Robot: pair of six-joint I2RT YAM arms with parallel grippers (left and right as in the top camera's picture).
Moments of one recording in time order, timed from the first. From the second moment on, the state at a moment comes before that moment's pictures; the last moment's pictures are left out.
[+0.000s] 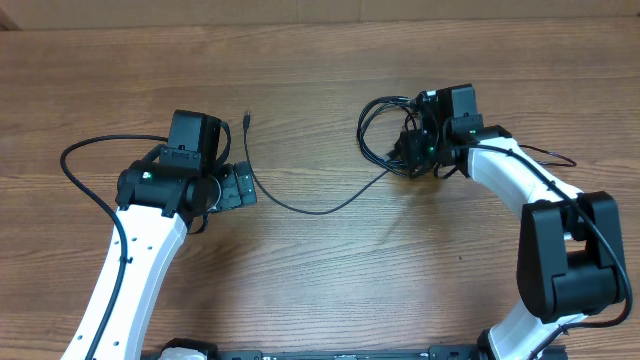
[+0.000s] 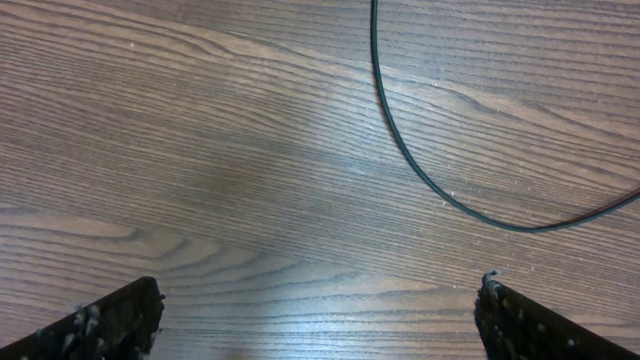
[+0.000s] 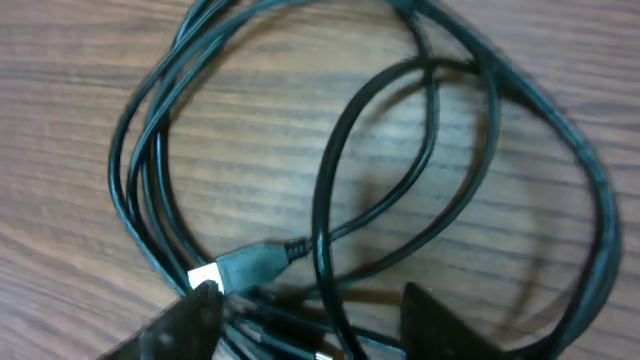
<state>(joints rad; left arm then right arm) -0.18 1.32 1.18 -1.09 -0.09 -0.42 0.16 1.85 1.13 -0.36 -0.20 -0.01</state>
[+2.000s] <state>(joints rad) -0.18 1.32 1.18 -1.08 -0.09 -0.42 -0.02 1.67 1.63 -0.96 -0.31 0.11</state>
